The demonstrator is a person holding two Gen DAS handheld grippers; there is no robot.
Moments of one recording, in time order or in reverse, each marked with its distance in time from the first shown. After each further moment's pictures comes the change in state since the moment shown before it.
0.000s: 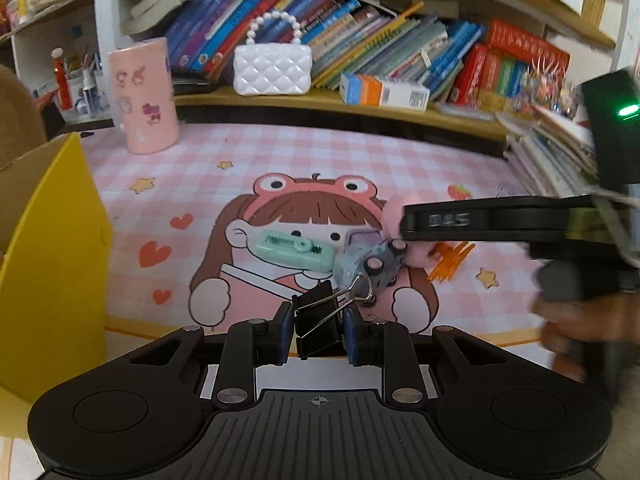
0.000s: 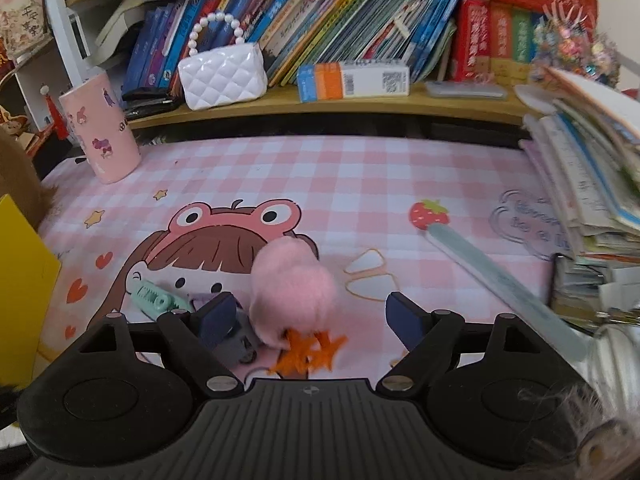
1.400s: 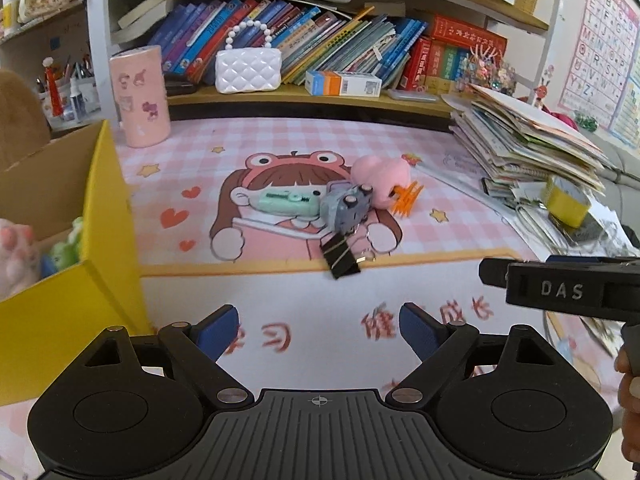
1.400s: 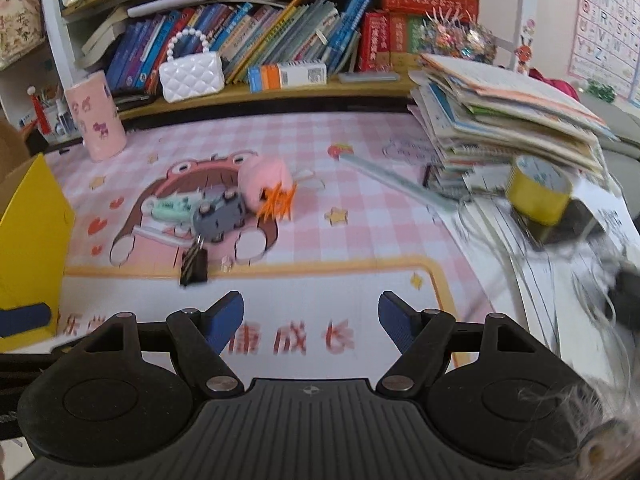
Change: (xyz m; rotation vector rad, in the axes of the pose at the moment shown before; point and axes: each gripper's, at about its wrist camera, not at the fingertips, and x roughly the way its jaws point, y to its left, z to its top) left arm -0.067 0.025 -0.044 0.100 0.012 -0.114; right arm -0.148 0.031 -0.098 0.079 -0.035 -0.206
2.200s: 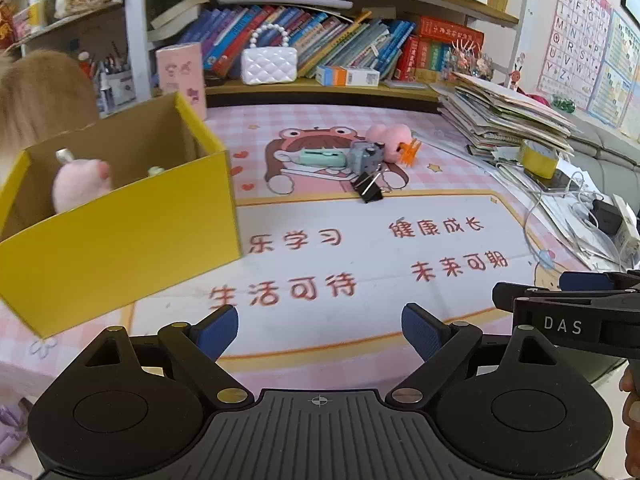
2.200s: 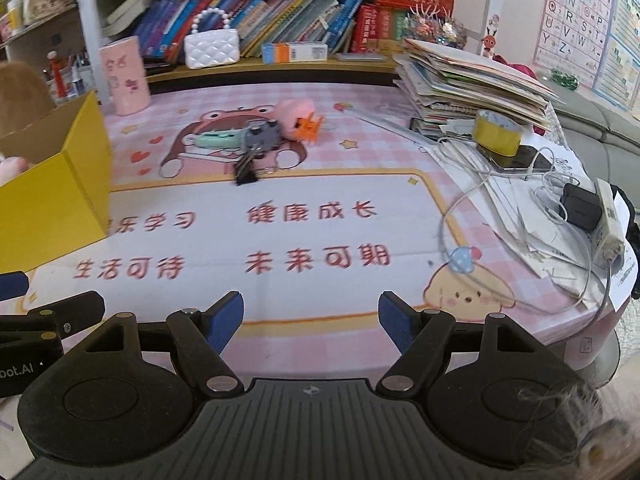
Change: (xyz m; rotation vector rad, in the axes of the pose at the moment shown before) left arm -0.094 0.052 -0.080 0.055 -0.007 -0.027; right arm -0.091 0.072 -0.104 0.009 0.025 -0.109
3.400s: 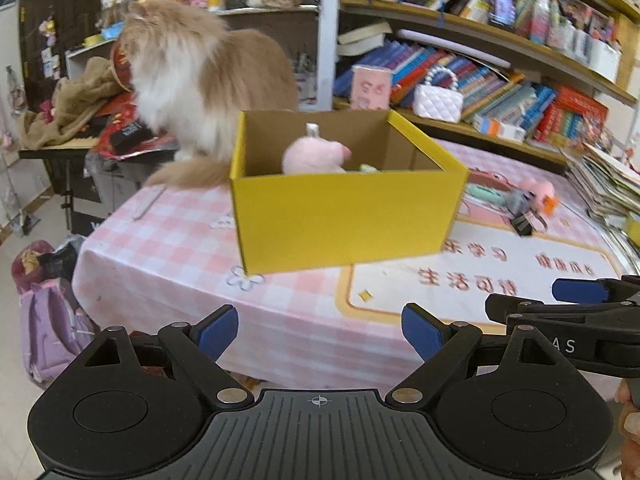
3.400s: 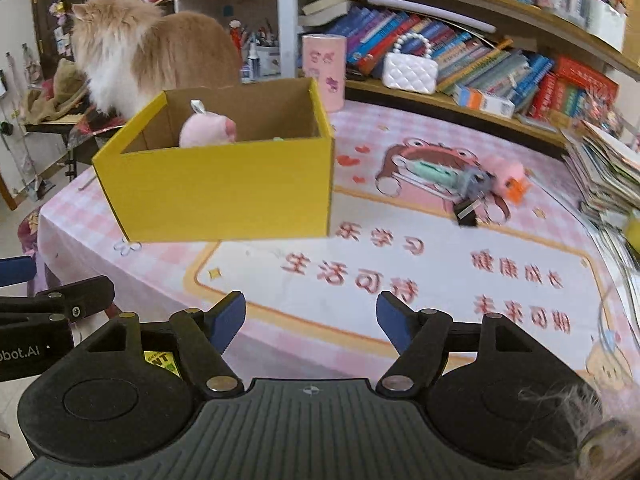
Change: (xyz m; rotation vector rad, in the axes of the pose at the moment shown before) left arm -0.100 0.113 -0.062 -0.236 -0.091 0.292; right arm -0.036 0.149 -0.018 -0.288 -0.063 0.313
